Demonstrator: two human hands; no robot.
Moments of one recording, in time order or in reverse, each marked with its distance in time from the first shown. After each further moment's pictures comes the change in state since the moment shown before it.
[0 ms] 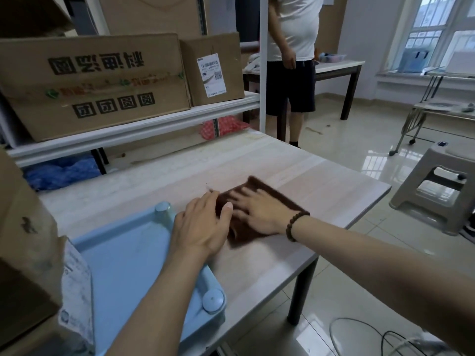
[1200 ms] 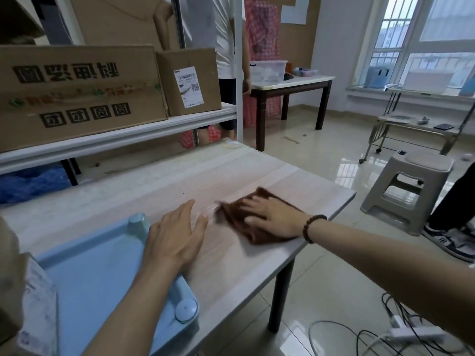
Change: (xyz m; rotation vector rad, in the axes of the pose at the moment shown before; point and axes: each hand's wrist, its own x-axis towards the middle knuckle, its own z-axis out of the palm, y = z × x) left_hand -0.004 0.003 -0.006 -0.007 -0.017 -0.019; right_hand -0.063 0.060 -0.020 0.005 0.002 0.010
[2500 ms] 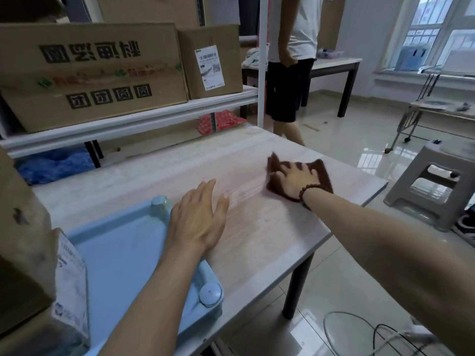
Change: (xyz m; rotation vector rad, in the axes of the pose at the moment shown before) left_hand 0.002 -0.006 0.006 -0.070 0.038 0.021; right_hand 0.069 0.032 0.003 0.002 0.157 0.624
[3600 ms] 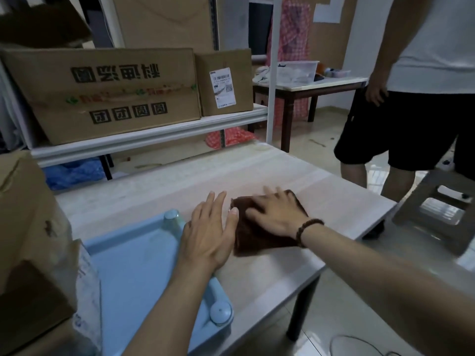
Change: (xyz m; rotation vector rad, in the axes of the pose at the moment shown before) left_hand -0.001 -0.003 -0.001 -0.108 0.035 0.008; right_hand -0.067 -0.067 -0.012 0.066 -0.094 -0.313
